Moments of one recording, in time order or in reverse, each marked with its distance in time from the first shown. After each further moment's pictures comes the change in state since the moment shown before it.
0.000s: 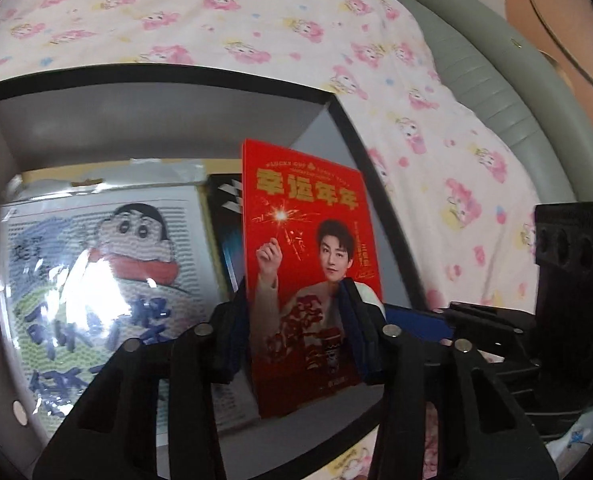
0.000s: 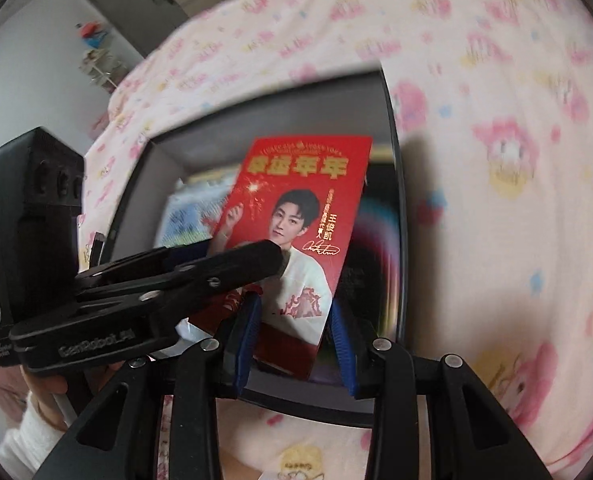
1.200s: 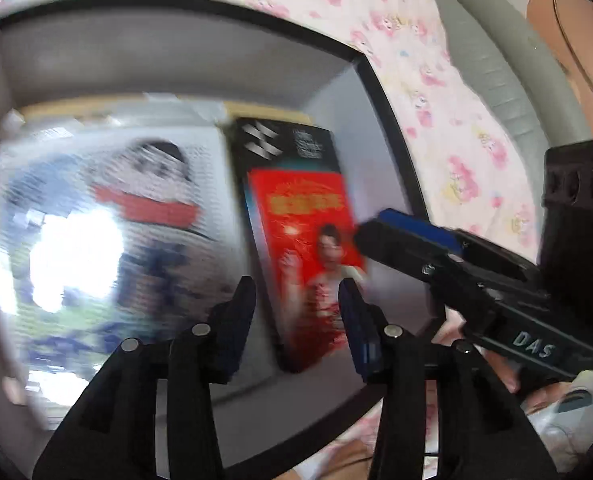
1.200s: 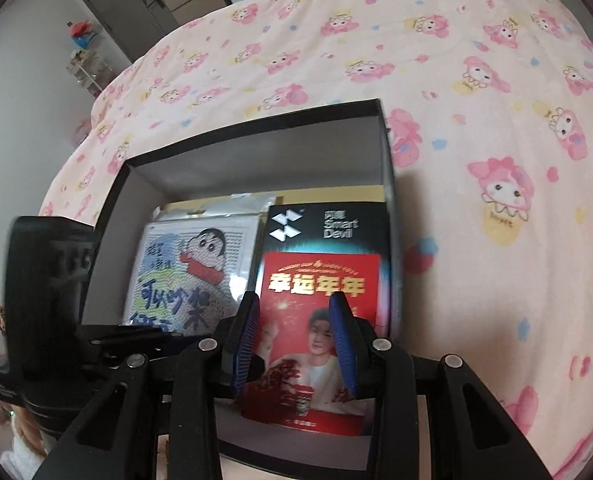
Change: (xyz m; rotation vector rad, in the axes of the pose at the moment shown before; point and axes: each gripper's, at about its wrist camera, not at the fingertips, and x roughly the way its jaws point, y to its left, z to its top) left arm -0.007 0.032 -0.015 -0.050 0.152 -0.018; right arm 0.011 0.013 0.029 -0.044 -0.053 -0.067
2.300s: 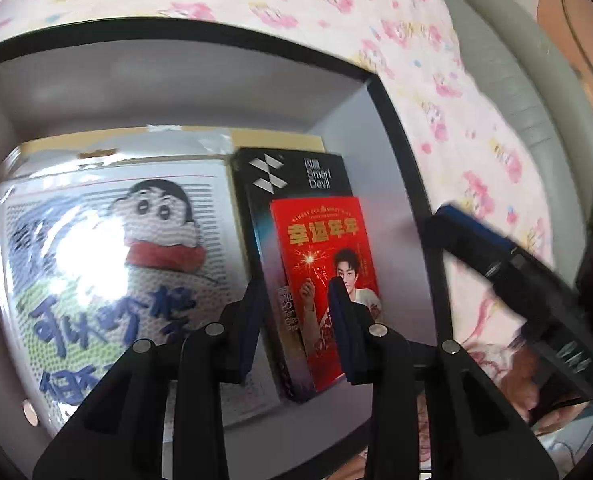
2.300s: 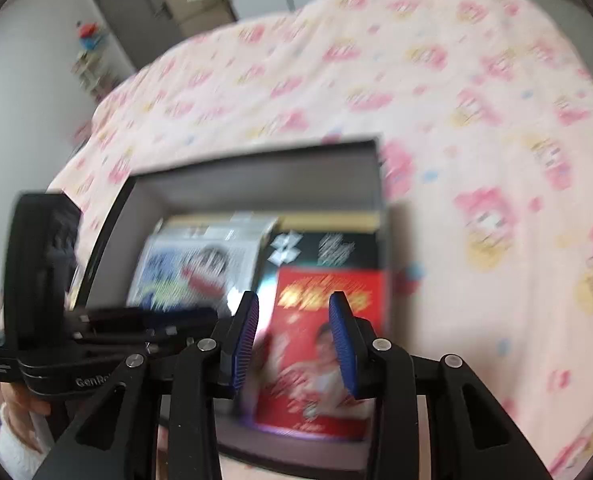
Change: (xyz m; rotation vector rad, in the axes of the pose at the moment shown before) left arm 0.029 -0.011 0.038 -0.009 0.034 0.025; right arm -0.033 -0.010 0.008 -0.004 -0.152 -0.088
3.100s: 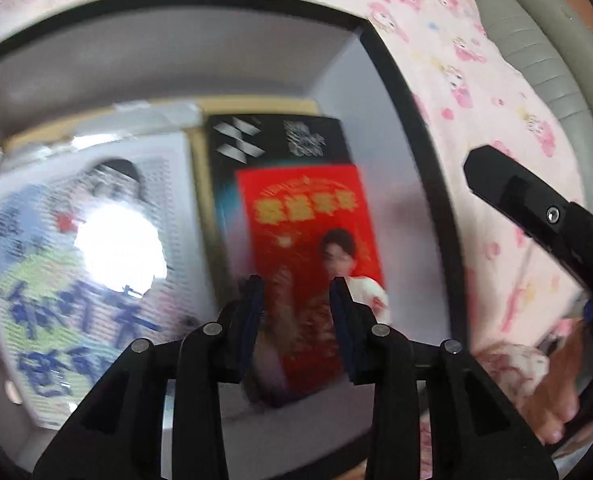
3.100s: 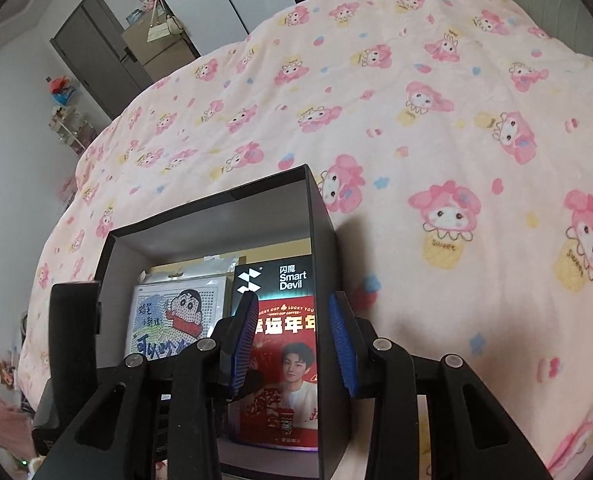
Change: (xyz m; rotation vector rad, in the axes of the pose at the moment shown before) left arm 0.020 -0.039 -0.009 -0.006 0.077 0.065; right arm -0.011 -0.033 0.002 0.175 -0.021 0.043
